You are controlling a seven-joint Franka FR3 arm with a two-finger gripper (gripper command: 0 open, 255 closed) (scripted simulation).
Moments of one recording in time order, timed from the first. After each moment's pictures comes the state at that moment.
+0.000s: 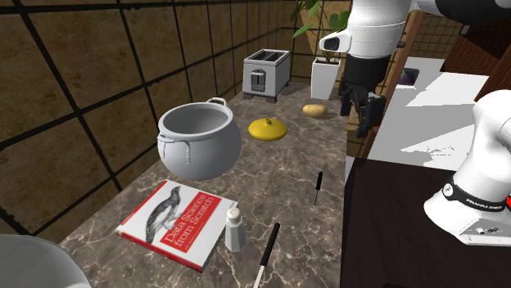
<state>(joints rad) 0.08 -0.42 0.12 -2.35 -0.01 1.82 -0.09</state>
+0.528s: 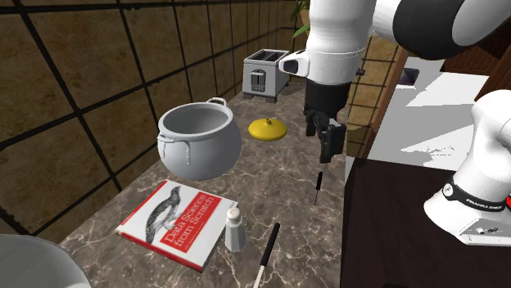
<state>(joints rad) 0.12 -0.16 0.20 -2.17 -0.04 1.95 -0.02</state>
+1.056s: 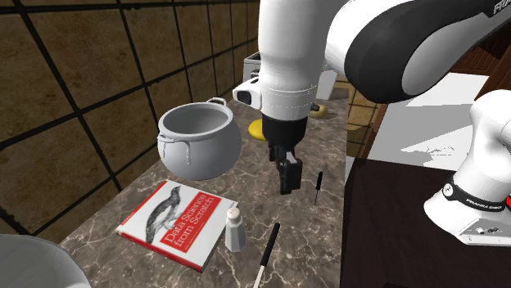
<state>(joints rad) 0.16 0.12 0.25 -1.95 -0.12 2.03 0.06</state>
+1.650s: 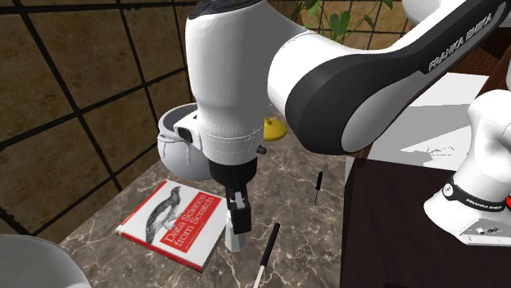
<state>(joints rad) 0.25 0.43 0.26 -1.61 -0.23 2.03 0.12</state>
